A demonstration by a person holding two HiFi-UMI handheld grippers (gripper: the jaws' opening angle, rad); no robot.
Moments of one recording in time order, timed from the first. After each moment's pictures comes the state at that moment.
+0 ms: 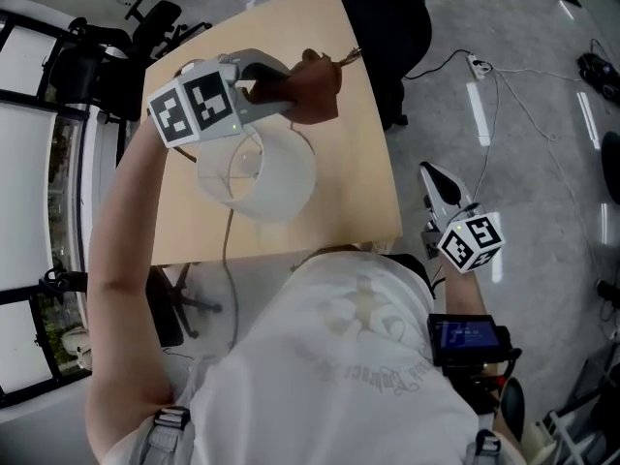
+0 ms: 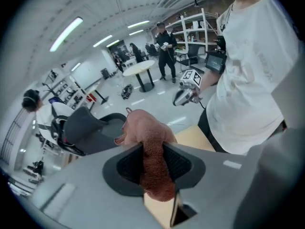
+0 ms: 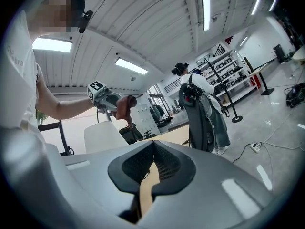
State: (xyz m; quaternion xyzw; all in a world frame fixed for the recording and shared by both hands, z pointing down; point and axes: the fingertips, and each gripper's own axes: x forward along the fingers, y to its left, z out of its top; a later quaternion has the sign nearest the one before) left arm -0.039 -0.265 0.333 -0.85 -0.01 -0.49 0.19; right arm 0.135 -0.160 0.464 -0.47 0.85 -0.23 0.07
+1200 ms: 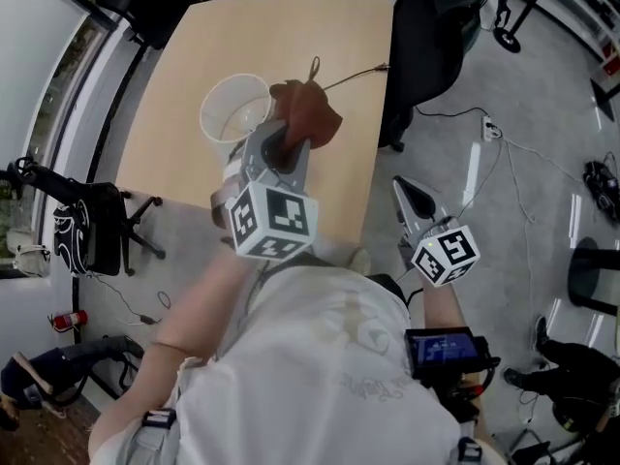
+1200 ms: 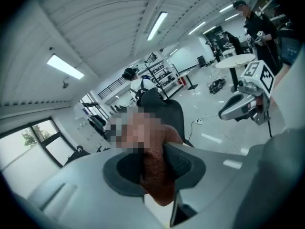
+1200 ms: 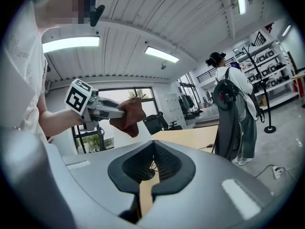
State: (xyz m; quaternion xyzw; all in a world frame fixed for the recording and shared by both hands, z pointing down) left arm -0.048 -0.186 0.338 -0.71 0.57 -0.39 0.09; right arm 0.118 -0.165 0.427 -0.30 0.94 -0.17 -0.01
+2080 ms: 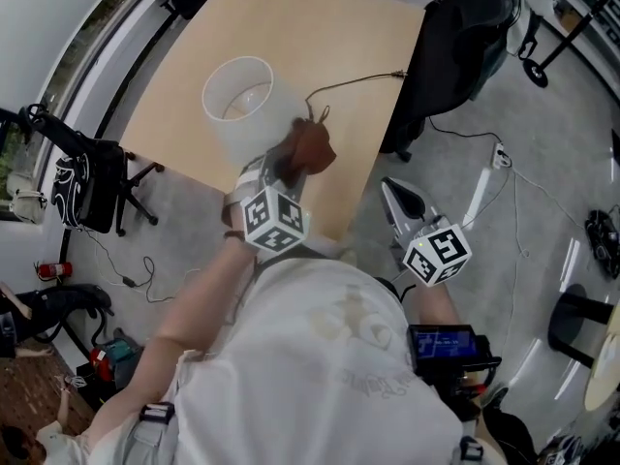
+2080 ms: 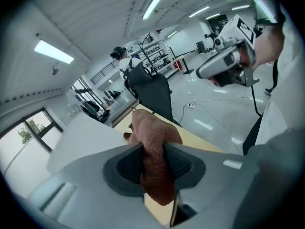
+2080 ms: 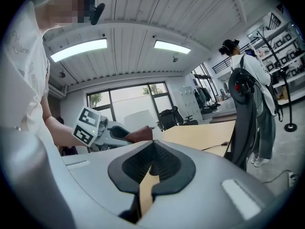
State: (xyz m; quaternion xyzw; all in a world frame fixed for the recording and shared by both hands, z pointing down) left arm -0.046 -0.169 0.472 -0.69 0.55 -0.47 0.02; right arm 0.110 -0.184 0.443 -0.18 0.97 -0.18 -0.03
